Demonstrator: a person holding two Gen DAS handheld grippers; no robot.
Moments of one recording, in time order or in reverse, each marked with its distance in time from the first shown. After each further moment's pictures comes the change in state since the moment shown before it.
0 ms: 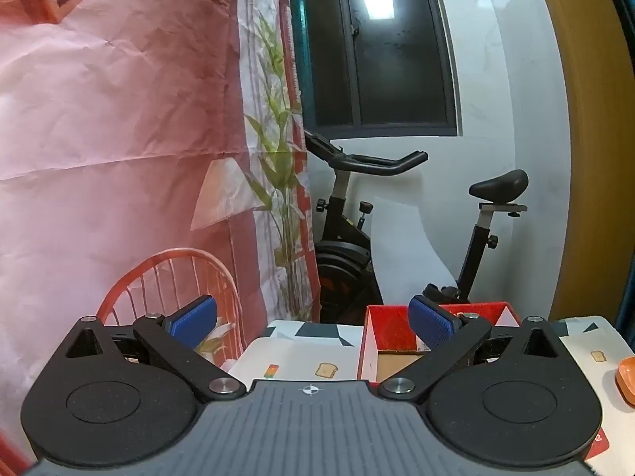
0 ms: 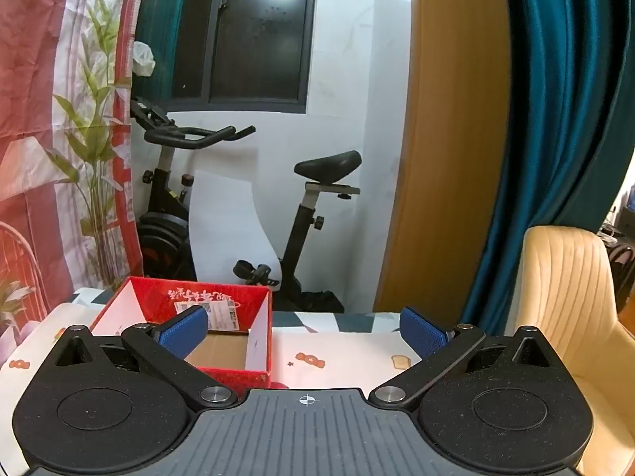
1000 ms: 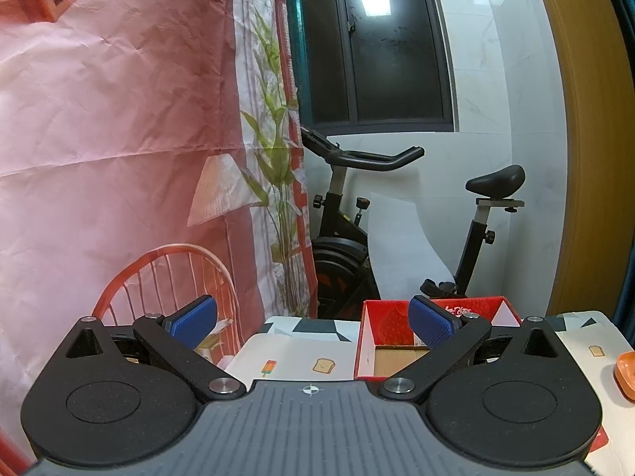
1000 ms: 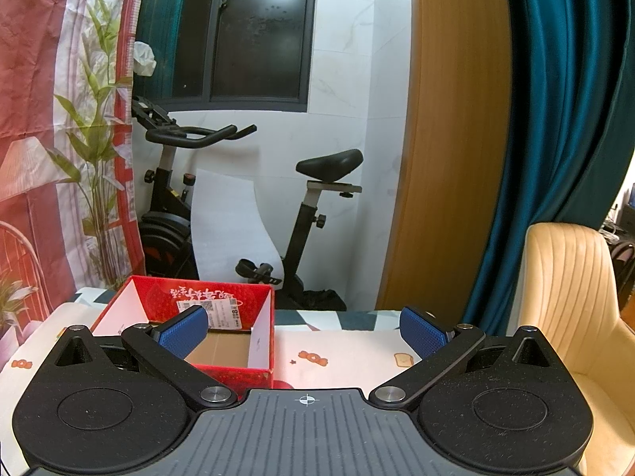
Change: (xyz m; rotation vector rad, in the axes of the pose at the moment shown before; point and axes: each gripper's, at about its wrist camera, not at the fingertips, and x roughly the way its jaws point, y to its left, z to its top) left arm 0.003 0.000 -0.005 0.004 0.005 -0.008; right arm -0.001 -0.001 0.001 0.004 0.006 0.003
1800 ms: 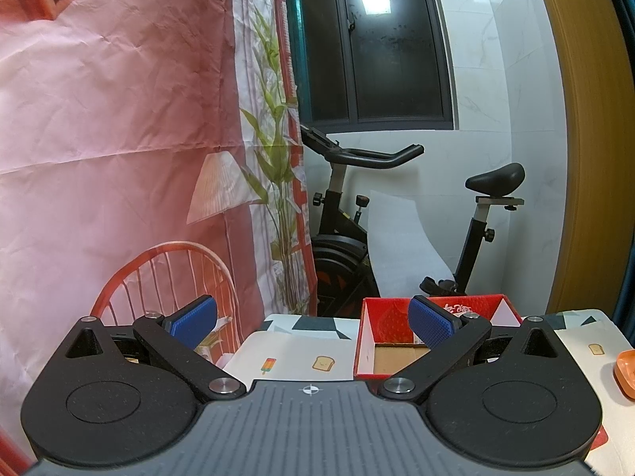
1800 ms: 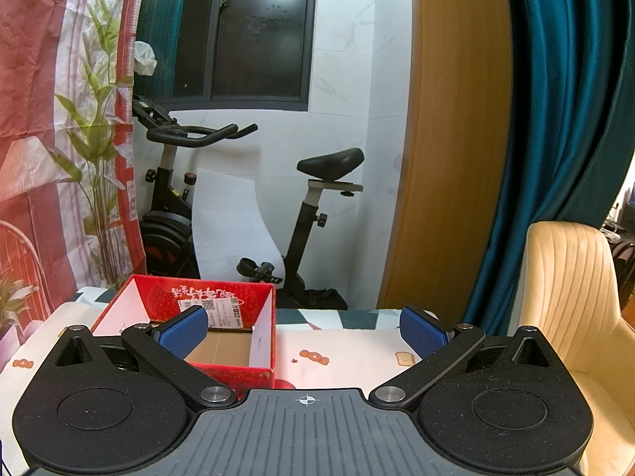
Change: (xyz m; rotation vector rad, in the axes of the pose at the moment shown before) left arm 0.000 0.000 -0.001 0.001 0.001 -0.001; right arm 0.000 0.000 0.000 0.002 0.001 0.002
